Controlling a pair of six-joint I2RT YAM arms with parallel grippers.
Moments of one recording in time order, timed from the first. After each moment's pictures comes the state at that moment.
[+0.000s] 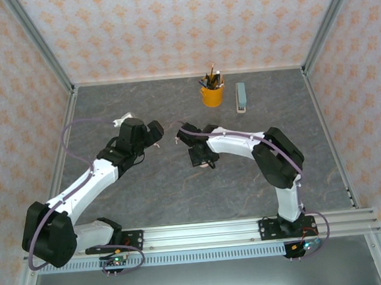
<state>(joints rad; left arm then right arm) -0.40 1.23 0.81 -0.26 -0.21 -0.82 0.82 1.93 1.34 -0.78 0.14 0.60</state>
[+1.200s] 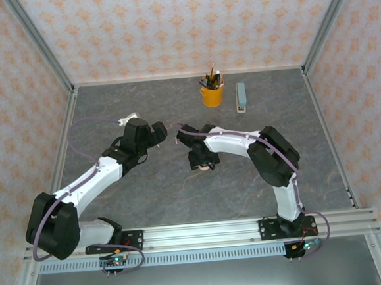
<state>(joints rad) -0.41 1.29 0.80 -0.19 -0.20 -0.77 0.82 1.98 1.36 -0.84 0.09 0.61</state>
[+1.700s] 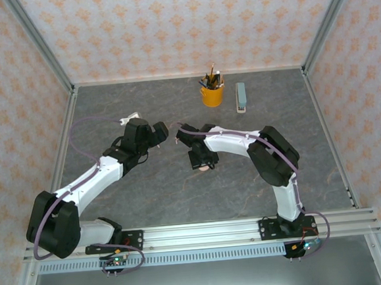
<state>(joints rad) -0.41 1.30 0.80 -0.17 -0.18 -0.75 0.82 1.98 1.37 -0.84 0.08 0.61</state>
